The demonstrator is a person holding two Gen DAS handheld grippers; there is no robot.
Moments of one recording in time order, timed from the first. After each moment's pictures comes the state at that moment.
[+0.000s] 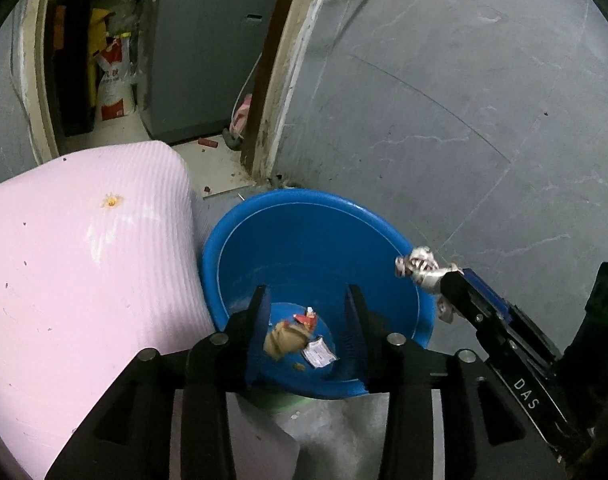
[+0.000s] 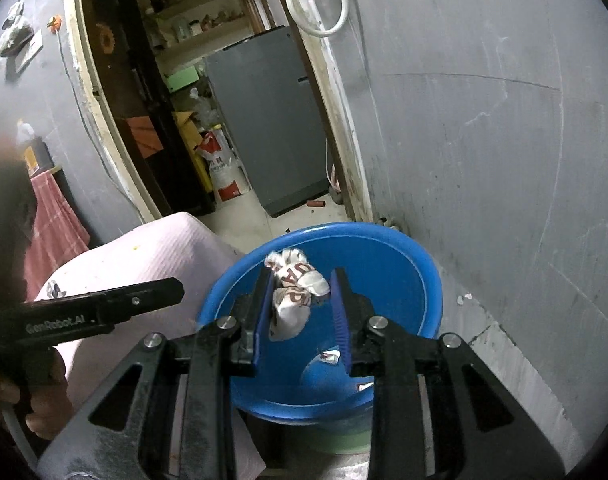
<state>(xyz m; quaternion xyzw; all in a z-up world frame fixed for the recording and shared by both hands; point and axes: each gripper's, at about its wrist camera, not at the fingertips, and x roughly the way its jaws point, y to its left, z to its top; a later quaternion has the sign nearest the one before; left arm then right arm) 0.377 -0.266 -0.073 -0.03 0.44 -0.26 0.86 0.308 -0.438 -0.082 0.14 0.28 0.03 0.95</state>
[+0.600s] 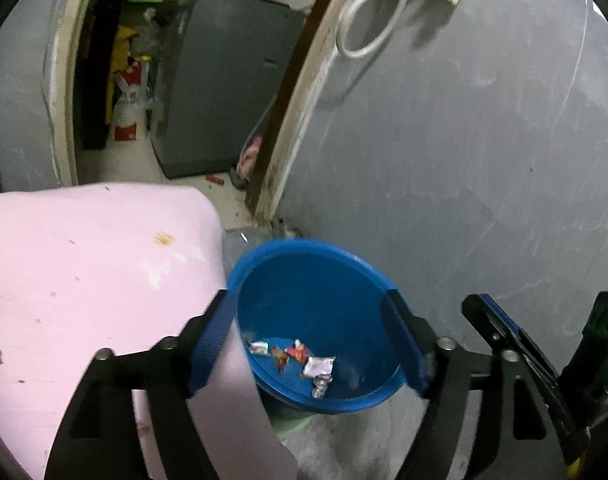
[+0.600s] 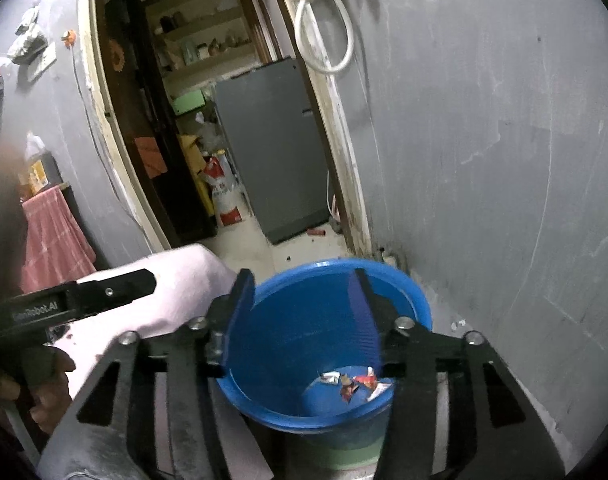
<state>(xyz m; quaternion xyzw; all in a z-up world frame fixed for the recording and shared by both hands) 0.362 -0.221 -0.021 -0.09 0.36 -0.25 0.89 0.288 -0.426 -0.040 0.13 0.23 0.02 0.96</state>
